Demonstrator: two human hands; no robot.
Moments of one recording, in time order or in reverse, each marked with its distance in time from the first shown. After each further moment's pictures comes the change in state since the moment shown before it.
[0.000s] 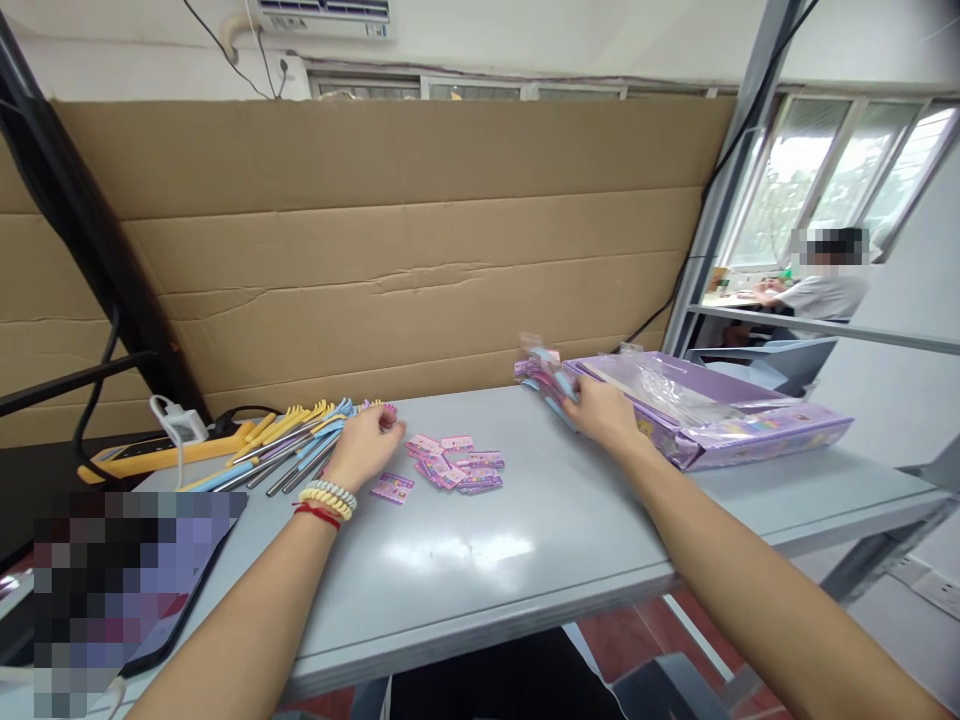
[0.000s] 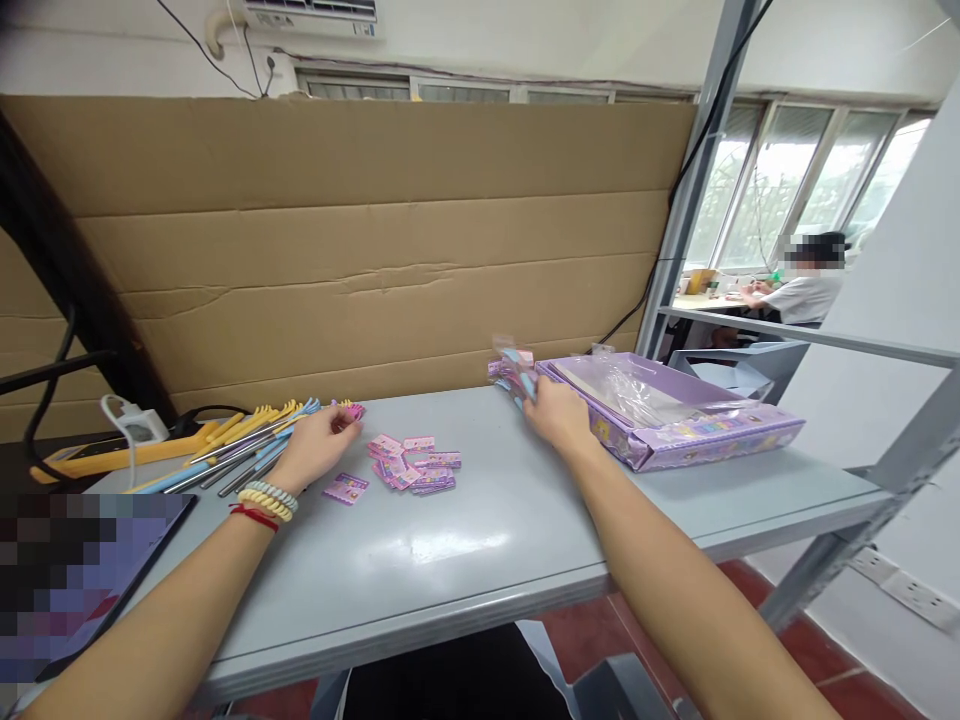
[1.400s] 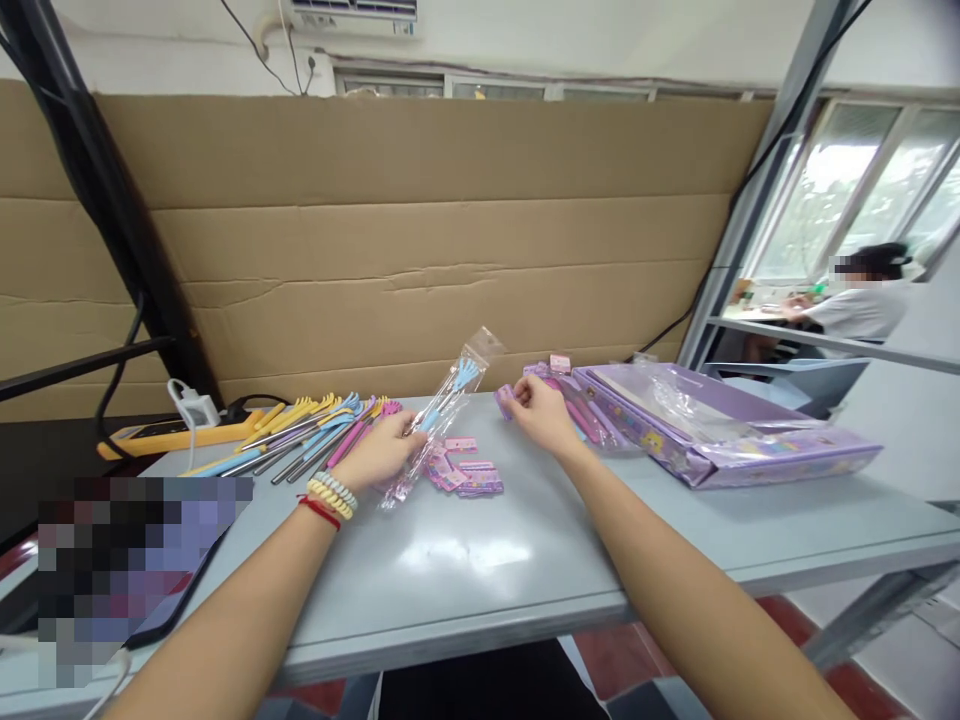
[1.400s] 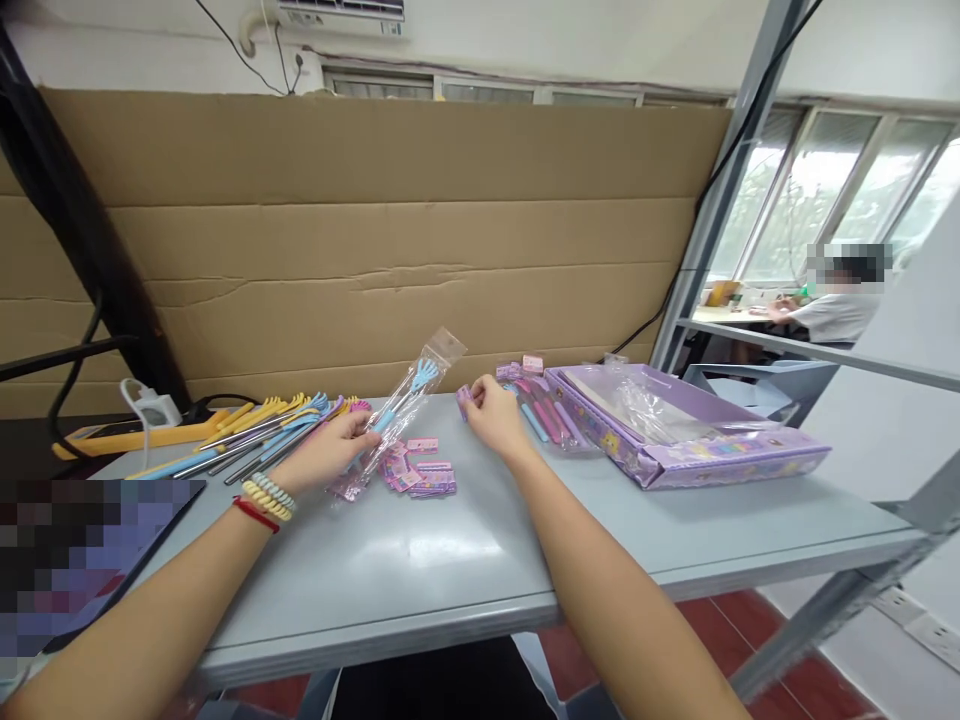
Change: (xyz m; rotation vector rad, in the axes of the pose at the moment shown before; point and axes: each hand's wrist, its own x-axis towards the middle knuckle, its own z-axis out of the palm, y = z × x) left_hand -0.010 0.013 0.003 -0.353 -0.305 0.017; right_hand -0.010 -0.076 0.010 0.771 0.012 -0.215
